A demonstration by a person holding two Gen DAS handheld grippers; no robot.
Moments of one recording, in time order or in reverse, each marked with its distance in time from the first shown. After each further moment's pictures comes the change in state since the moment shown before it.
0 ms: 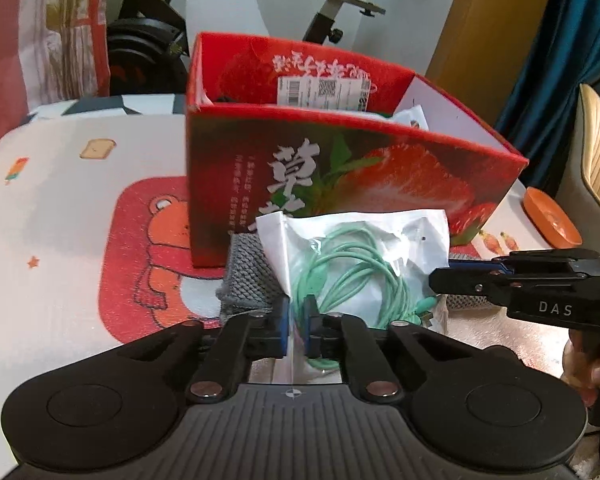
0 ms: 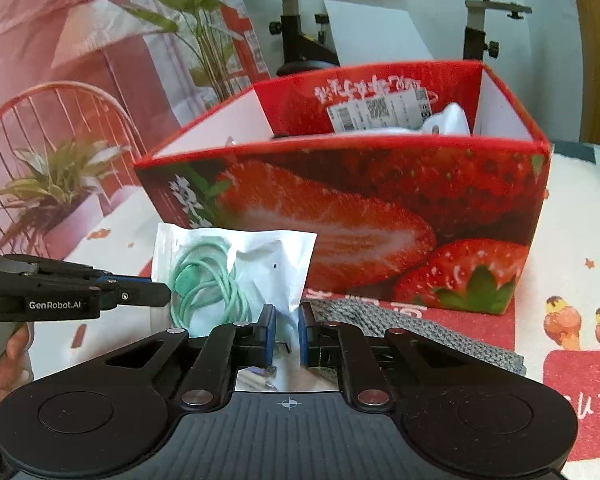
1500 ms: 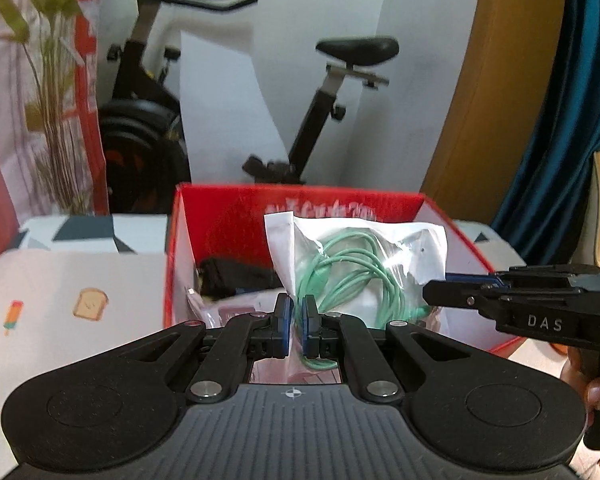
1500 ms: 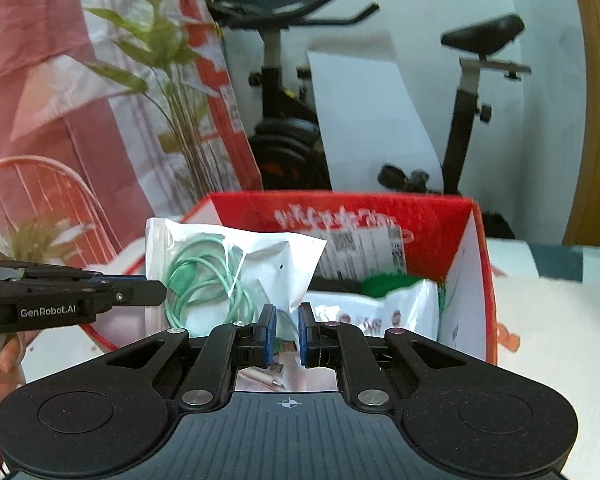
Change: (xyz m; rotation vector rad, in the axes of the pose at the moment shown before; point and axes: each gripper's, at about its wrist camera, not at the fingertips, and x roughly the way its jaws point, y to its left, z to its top) left arm 0.007 -0.016 0.123 0.028 -0.166 0.038; right arm 0.019 -0.038 0.129 -0.016 -0.071 -0.067
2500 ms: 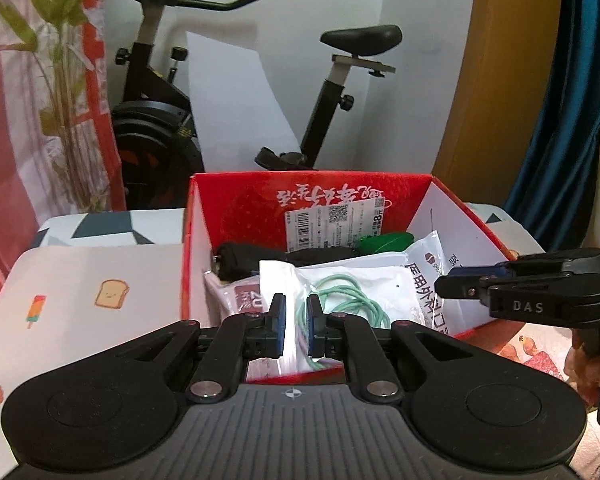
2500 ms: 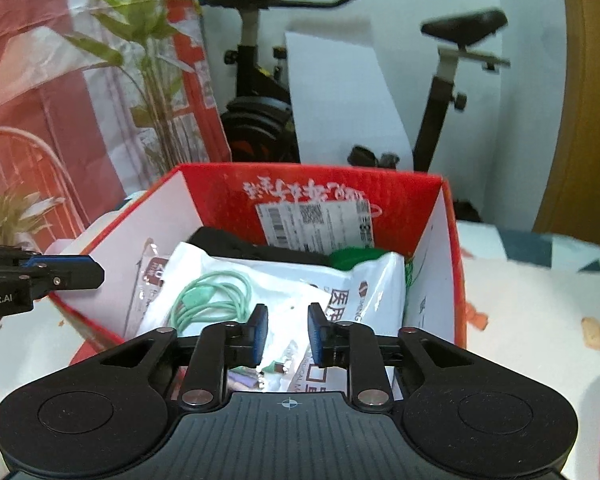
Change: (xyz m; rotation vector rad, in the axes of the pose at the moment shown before) left arm -0.010 -0.002 -0.011 0.047 0.014 0.058; right arm -0.008 0.006 -0.012 -0.052 0.035 -0.109
